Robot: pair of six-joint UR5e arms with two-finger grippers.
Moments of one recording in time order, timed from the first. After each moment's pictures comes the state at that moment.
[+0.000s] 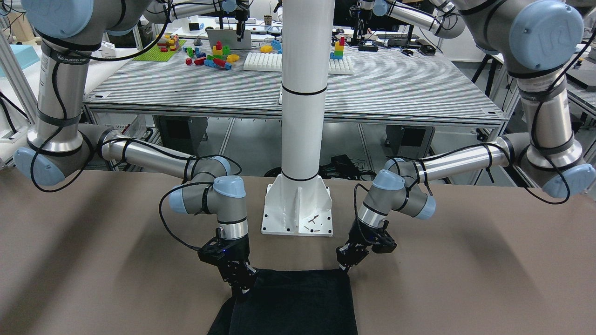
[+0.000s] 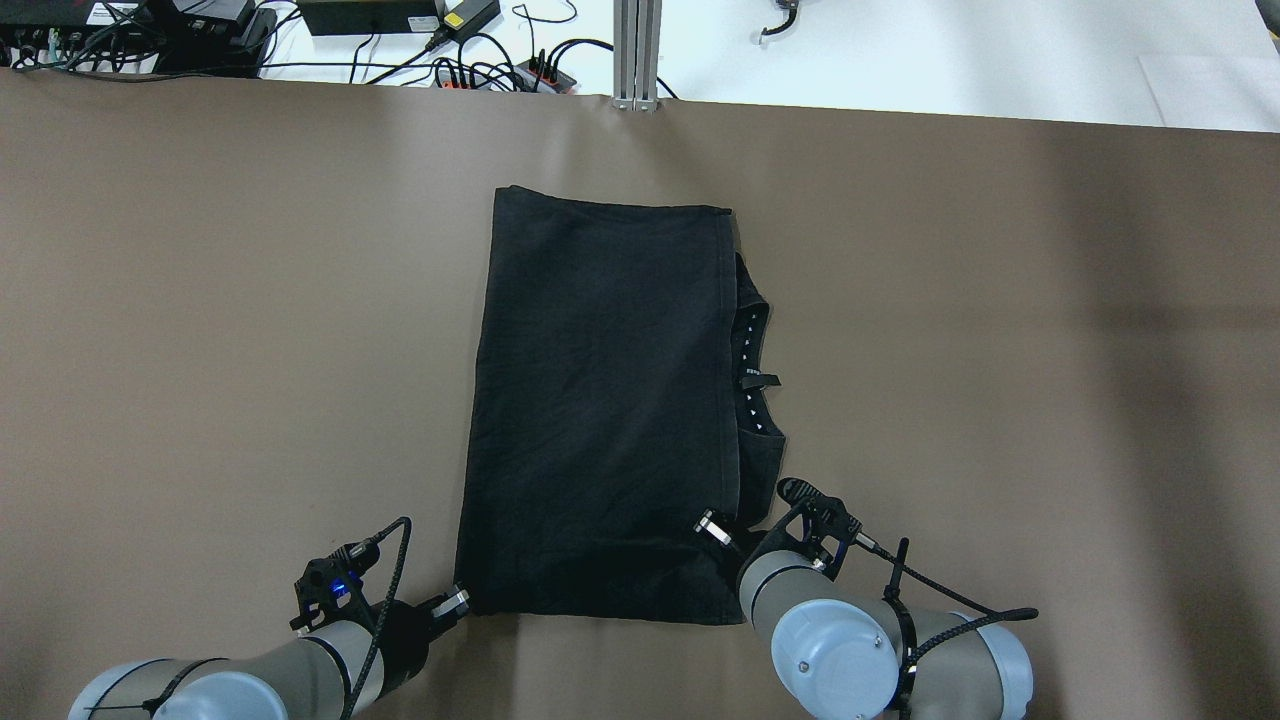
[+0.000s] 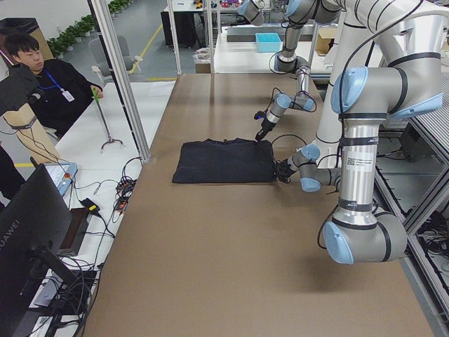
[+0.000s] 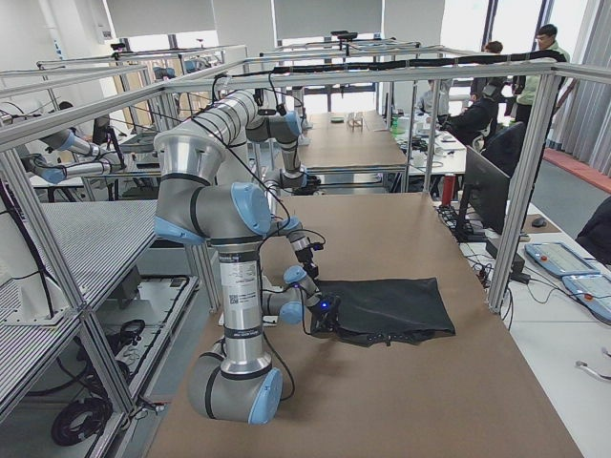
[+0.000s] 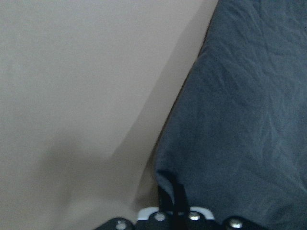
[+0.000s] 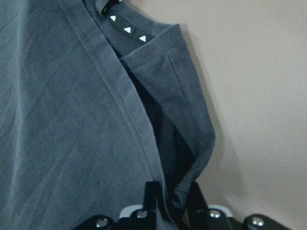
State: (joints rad) left arm -0.13 -1.76 -1.87 -2.28 -1.25 -2.03; right arm 0.24 -1.23 1.85 -1.22 1.25 1.99
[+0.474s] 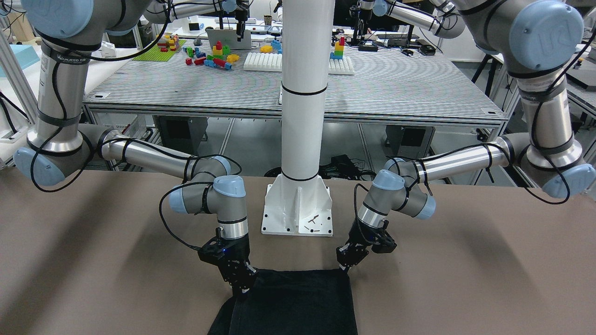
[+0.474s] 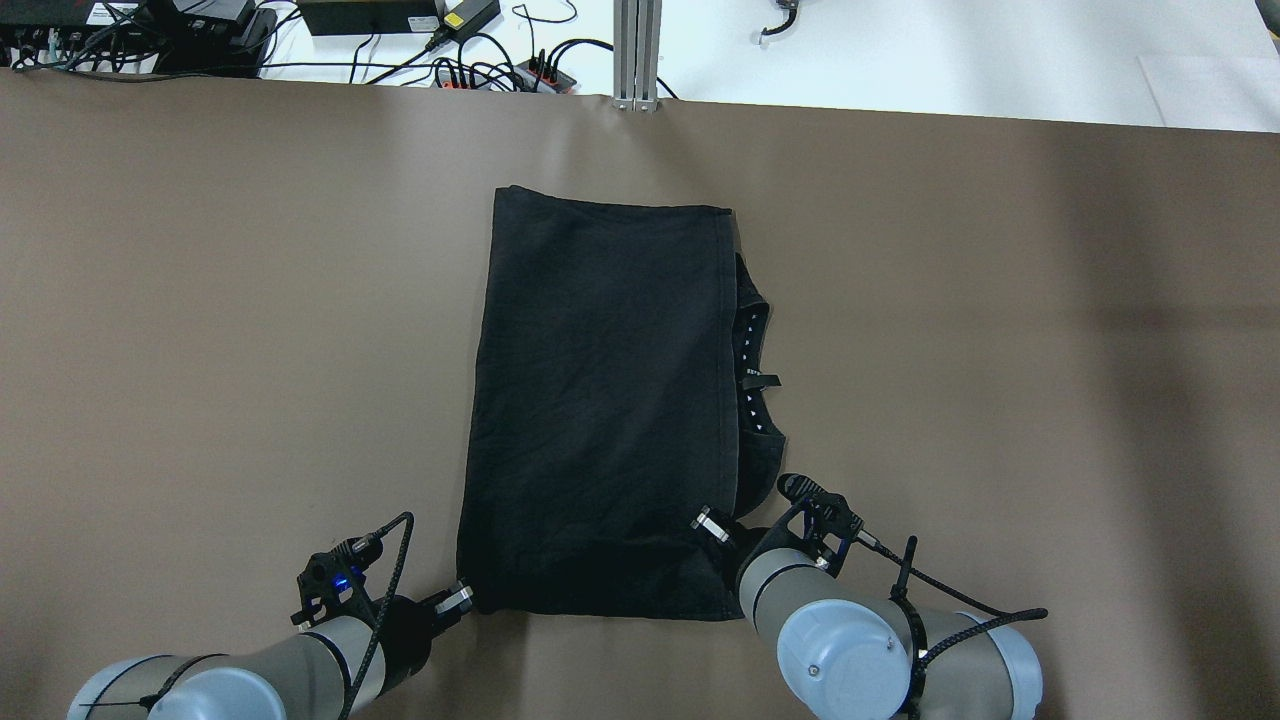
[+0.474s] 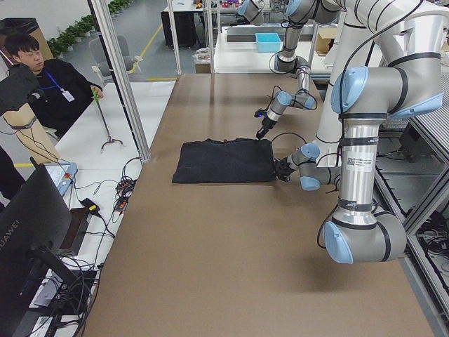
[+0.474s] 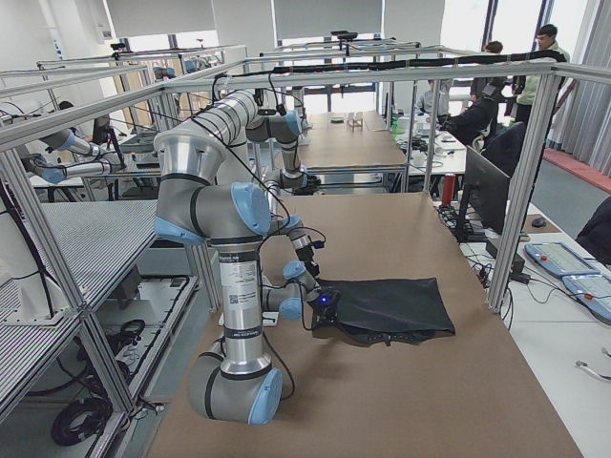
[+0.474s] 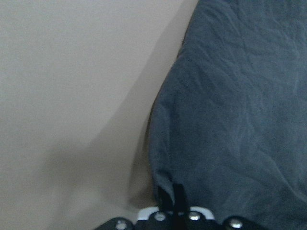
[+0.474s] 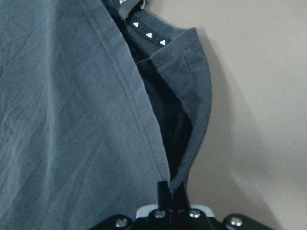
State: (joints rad) left arm -0.14 -1.77 -1.89 -2.28 -1.25 -2.00; right arm 0.24 -1.24 1.89 -1.22 1.25 1.98
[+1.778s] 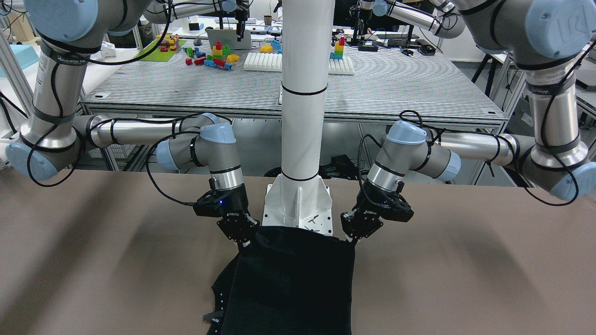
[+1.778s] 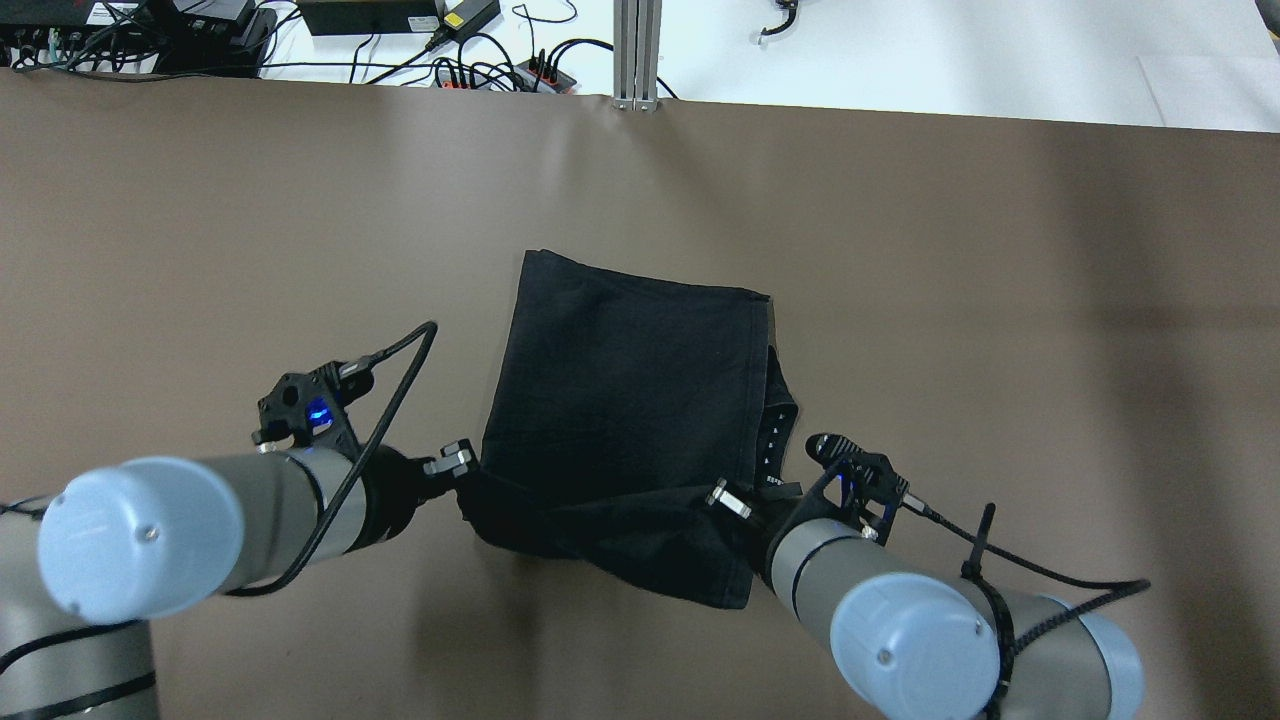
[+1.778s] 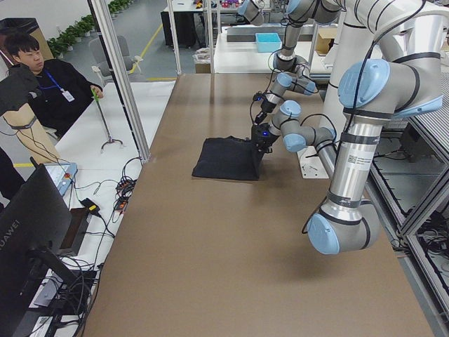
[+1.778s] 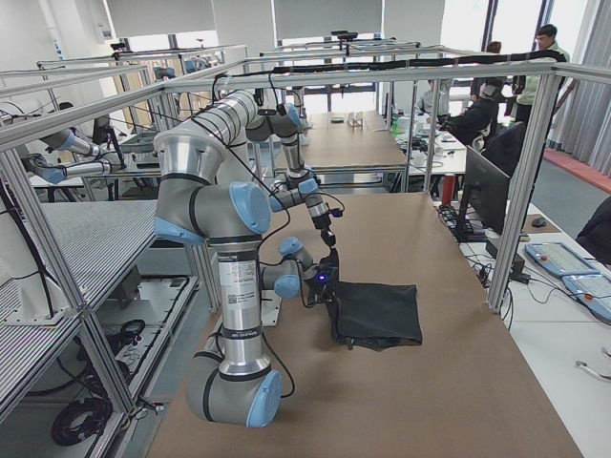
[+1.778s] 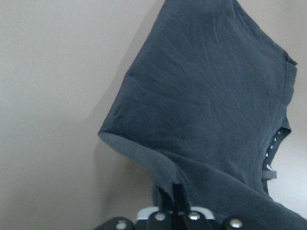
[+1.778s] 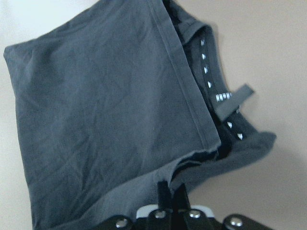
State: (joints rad) left arm -0.43 -1.96 -2.17 -1.70 -1.53 -1.75; right arm 0.31 -1.23 2.10 -1.42 1.30 1.89
